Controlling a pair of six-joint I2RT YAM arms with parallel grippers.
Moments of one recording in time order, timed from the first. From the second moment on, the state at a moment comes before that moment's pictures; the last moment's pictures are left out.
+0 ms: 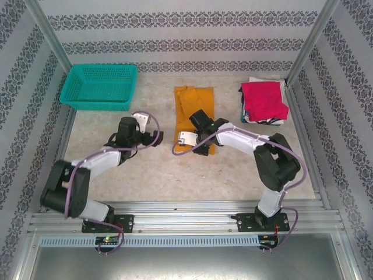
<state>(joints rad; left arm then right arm) -0.28 1.49 0.71 0.20 0.14 -0.12 0.64 1.77 1.21 -0.64 -0.13 -0.79</state>
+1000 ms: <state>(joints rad) -0.35 2.07 1.14 0.26 0.32 -0.72 0.69 1.45 1.14 -0.91 -0.27 -0.68</state>
